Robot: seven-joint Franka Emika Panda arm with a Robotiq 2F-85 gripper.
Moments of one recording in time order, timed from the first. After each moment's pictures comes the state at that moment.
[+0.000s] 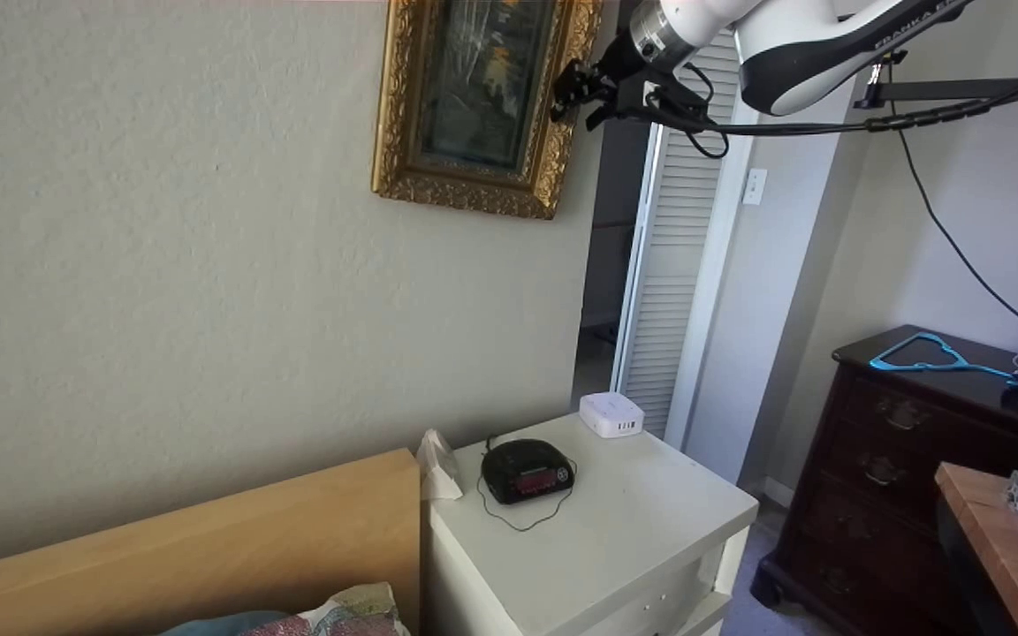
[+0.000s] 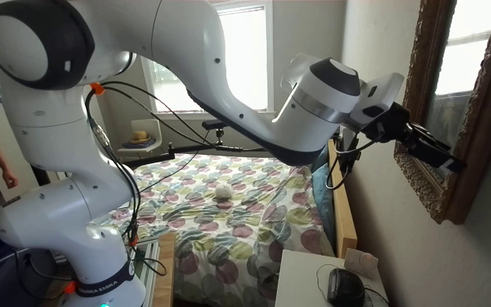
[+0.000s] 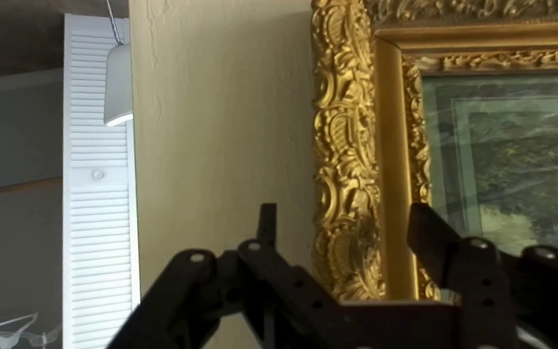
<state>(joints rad) -0.90 0.18 0.60 -1.88 -1.48 2.88 1.61</state>
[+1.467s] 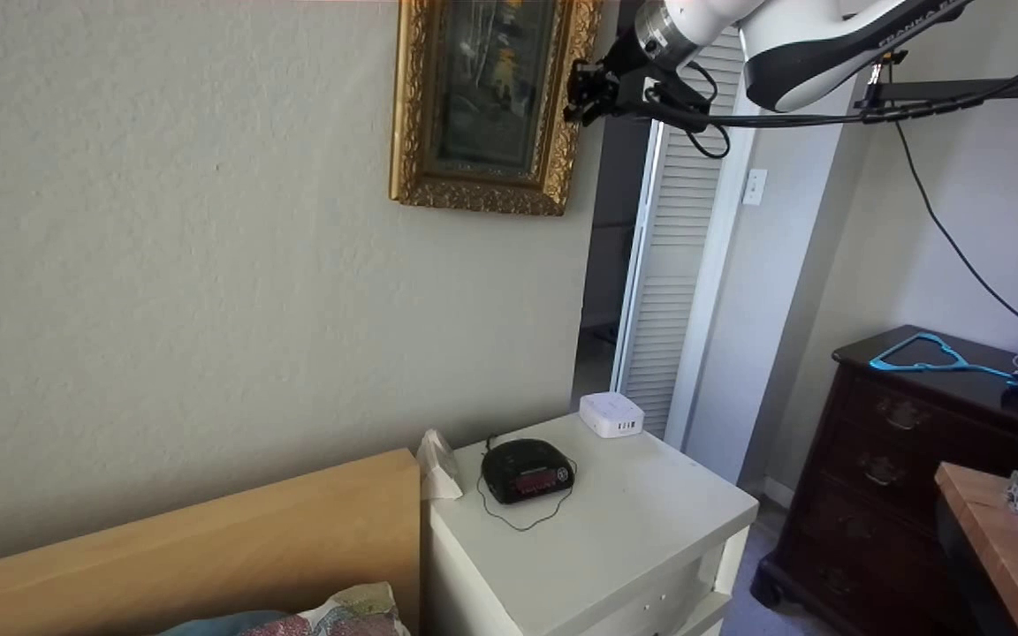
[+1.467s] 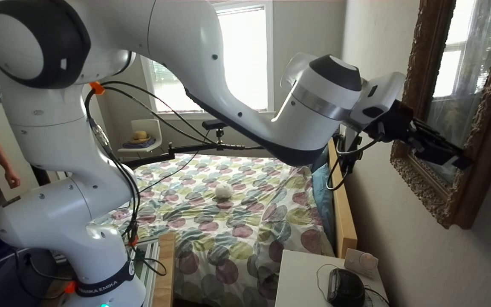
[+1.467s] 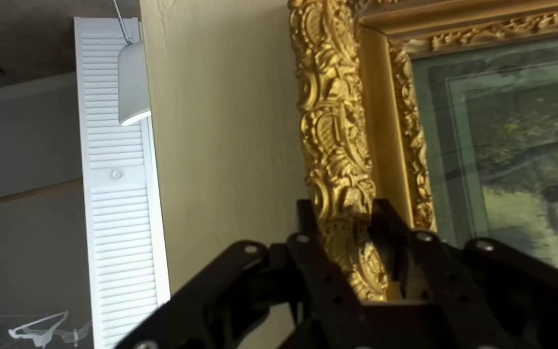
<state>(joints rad) -0.90 0.17 0.59 -1.88 -1.51 2.88 1.70</state>
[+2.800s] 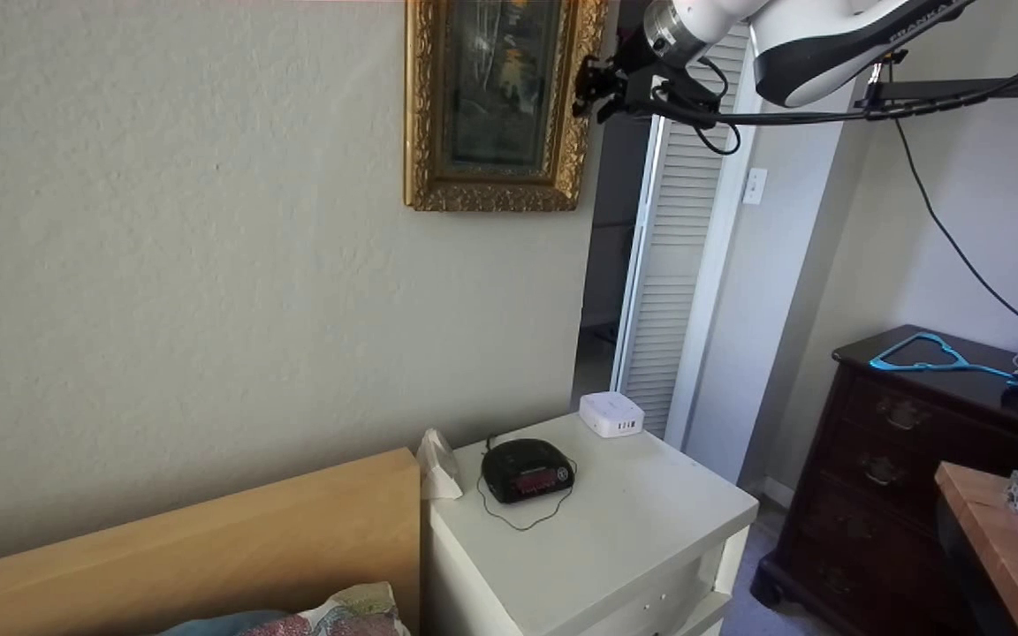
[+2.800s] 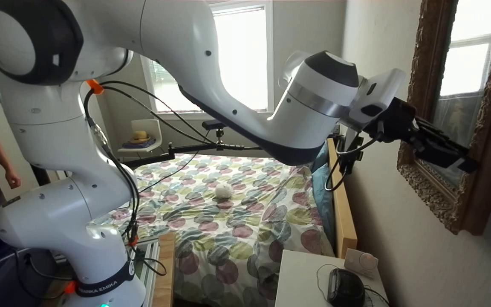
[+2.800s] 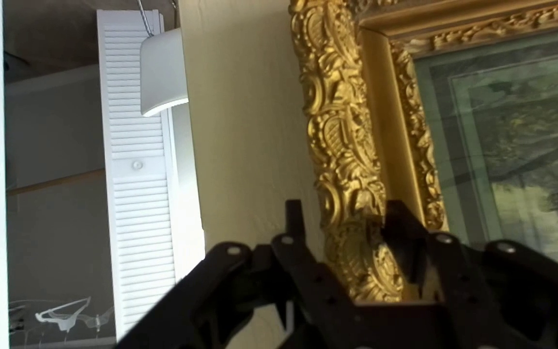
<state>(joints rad) -0.90 0.14 0.56 -1.90 -1.51 2.86 1.72</state>
